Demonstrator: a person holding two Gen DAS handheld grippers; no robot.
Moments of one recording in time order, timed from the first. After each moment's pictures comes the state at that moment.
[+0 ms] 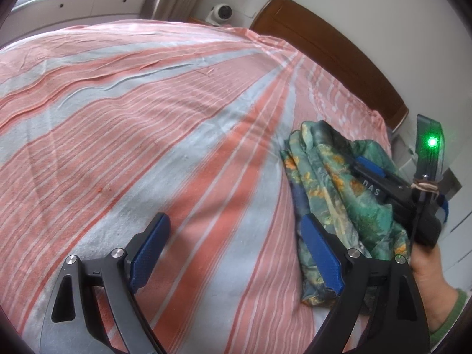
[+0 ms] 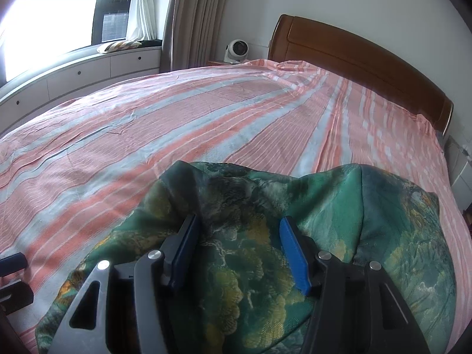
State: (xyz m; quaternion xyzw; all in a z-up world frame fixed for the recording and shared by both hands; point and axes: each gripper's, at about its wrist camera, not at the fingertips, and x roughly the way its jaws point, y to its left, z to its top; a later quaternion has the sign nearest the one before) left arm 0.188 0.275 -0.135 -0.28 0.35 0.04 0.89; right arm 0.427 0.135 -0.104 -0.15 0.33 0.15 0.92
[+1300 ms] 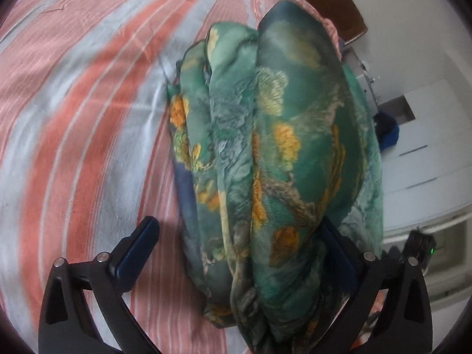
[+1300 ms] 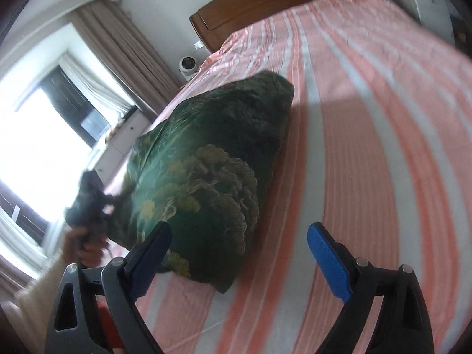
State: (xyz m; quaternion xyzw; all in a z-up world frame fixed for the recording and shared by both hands) left arm 0.310 0.216 -0.130 -0.27 0.55 -0.19 0.77; right arm 0.291 -0.165 -0.076 0.23 0.41 0.18 0.86
